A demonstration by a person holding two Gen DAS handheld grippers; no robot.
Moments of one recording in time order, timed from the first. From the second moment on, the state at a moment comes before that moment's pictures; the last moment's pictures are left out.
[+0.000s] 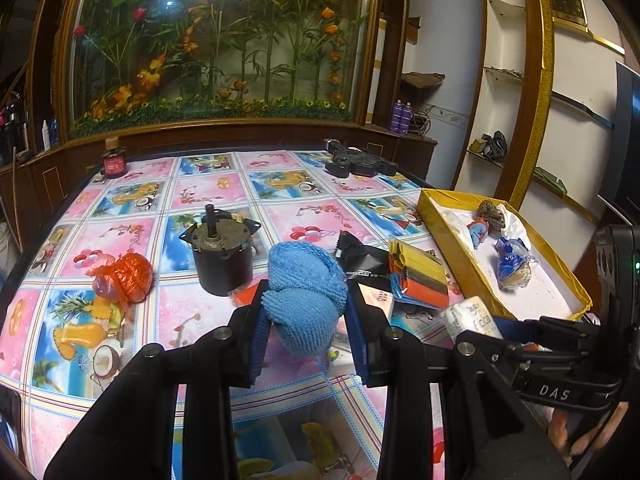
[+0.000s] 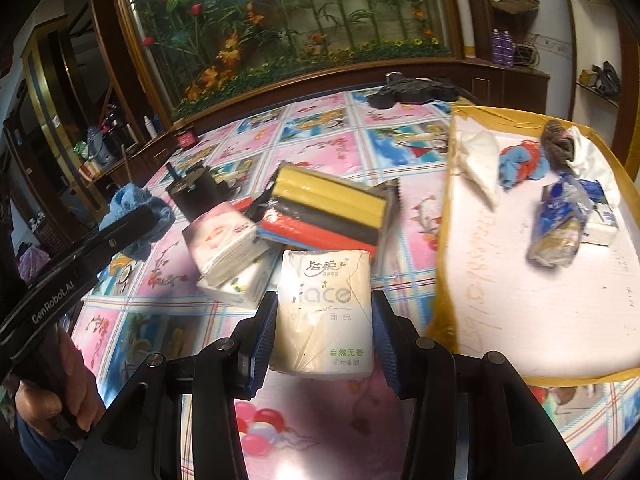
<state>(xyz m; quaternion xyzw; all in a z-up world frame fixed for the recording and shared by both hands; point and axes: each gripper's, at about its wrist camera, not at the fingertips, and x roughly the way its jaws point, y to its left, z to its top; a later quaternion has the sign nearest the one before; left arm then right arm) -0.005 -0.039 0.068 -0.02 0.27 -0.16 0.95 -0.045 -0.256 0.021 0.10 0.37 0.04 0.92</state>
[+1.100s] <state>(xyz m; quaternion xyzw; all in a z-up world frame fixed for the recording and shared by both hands) -0.007 -0.202 0.091 -0.02 0.32 -0.32 0.89 -0.135 -0.405 0.081 0.18 0.32 -0.08 0.93</state>
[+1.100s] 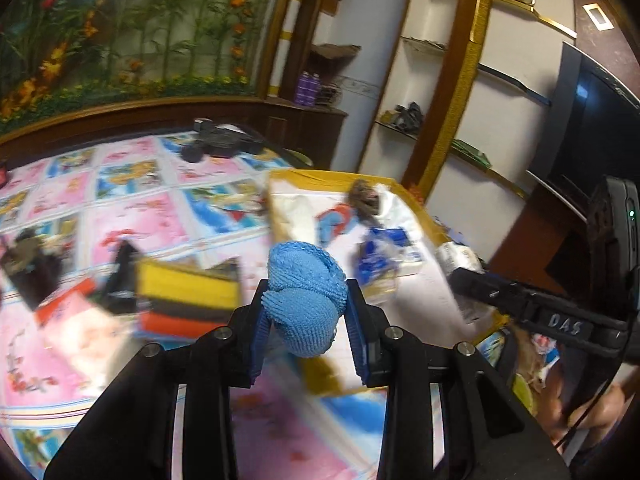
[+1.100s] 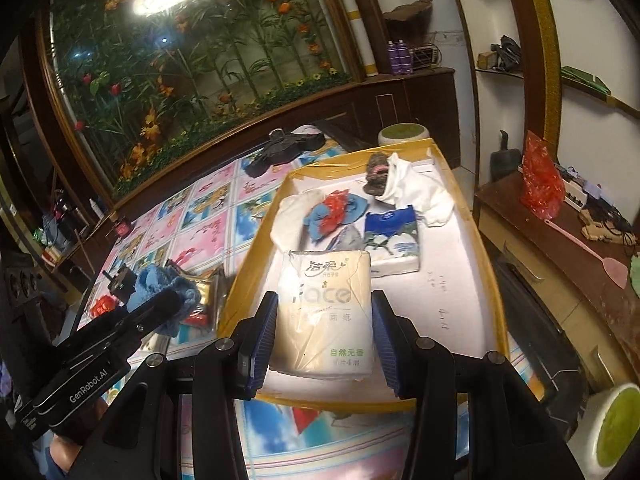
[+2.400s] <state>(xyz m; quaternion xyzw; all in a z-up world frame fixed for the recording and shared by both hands) -0.011 -0.235 0.078 -0.03 0.35 -0.36 0.87 -0.128 -0.392 0.087 0.16 0.32 -0.11 0.93</state>
